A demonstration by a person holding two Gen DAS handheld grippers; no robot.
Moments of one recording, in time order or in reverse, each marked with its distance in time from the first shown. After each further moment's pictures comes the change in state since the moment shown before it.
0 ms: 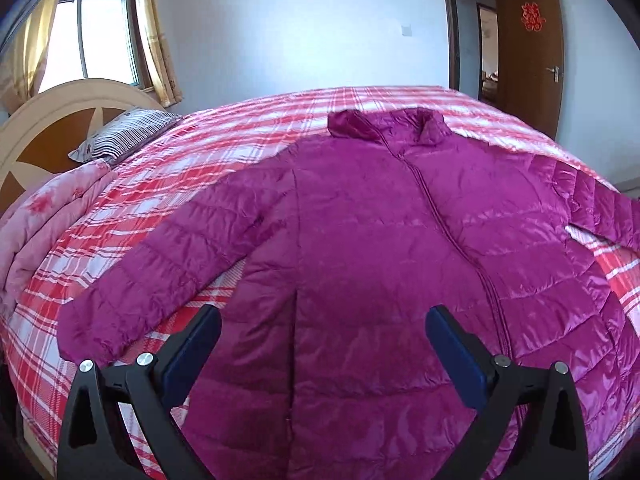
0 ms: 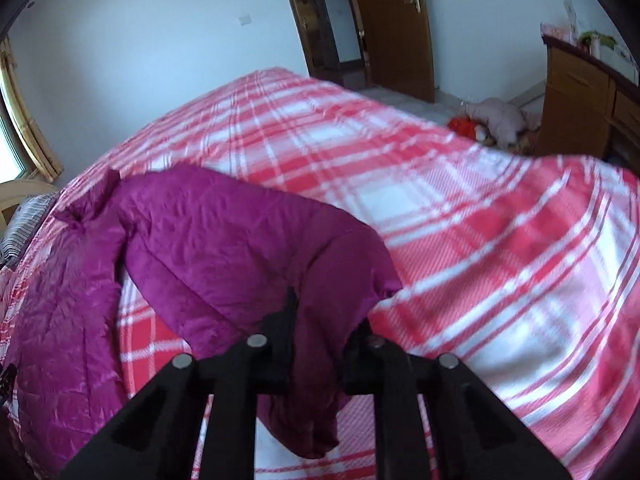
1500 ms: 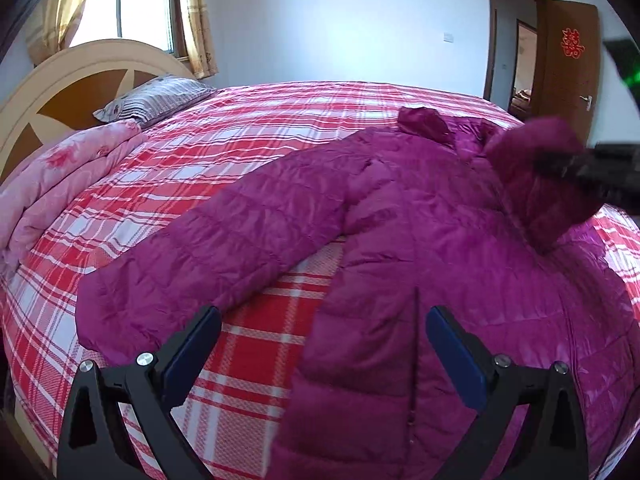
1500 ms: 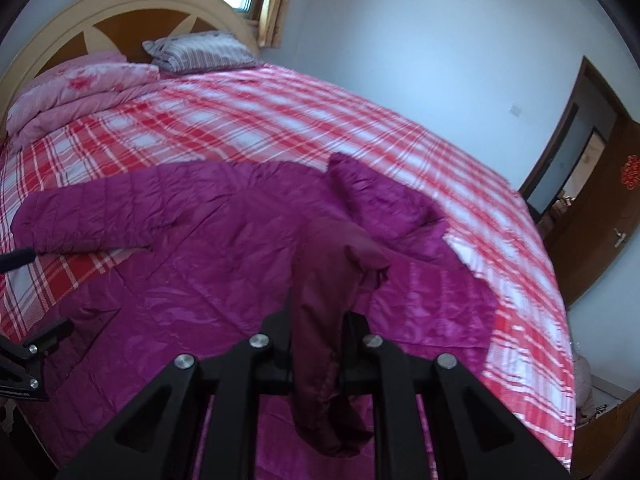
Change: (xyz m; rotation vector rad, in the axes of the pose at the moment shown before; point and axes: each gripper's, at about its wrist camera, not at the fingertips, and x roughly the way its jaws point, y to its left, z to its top) left arm 0.024 0.090 -0.007 -0.131 0.044 0.034; right arm 0.034 0.410 -0.045 -0.914 0.002 0.282
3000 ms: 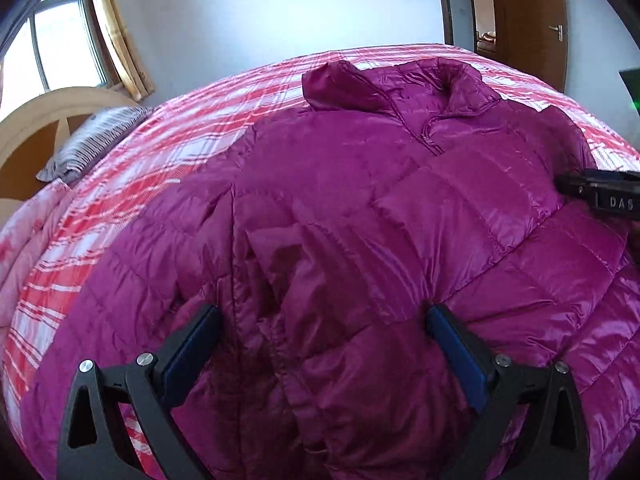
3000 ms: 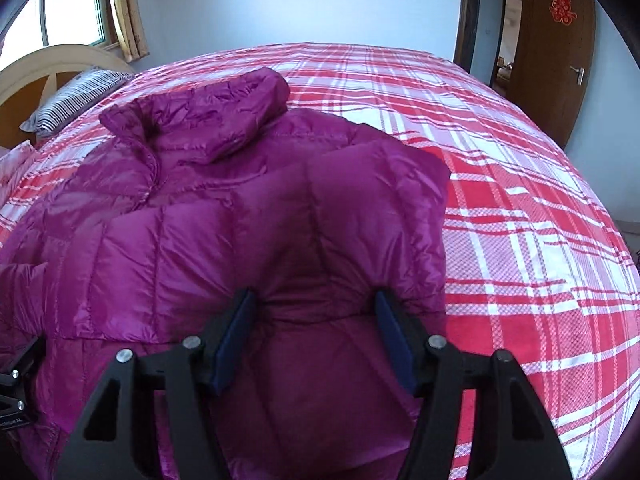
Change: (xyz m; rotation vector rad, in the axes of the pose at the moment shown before) left arm 0.131 -0.123 0.065 0.222 0.085 -0.017; right arm 0.106 -0.152 -0.079 0.485 0.118 -0.104
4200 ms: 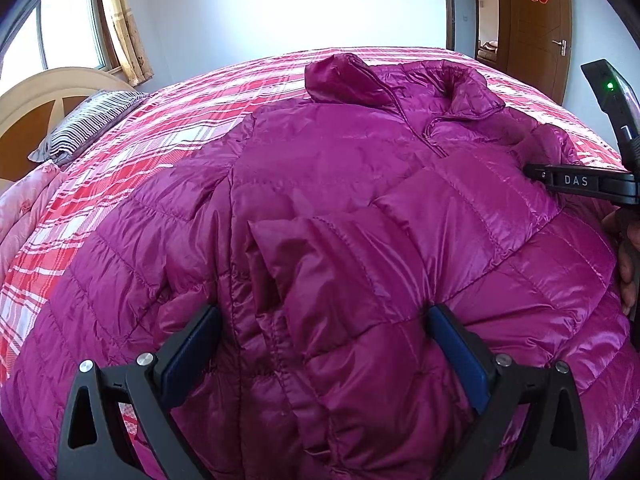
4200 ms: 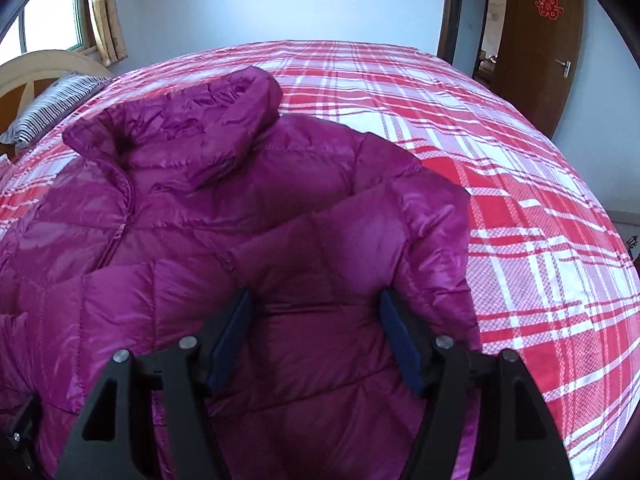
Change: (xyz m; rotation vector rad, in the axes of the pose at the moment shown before) left arm 0.007 0.003 -0.003 -0.046 0.010 -0.045; right arm 0.028 0.016 0.030 0.045 0.006 -0.072
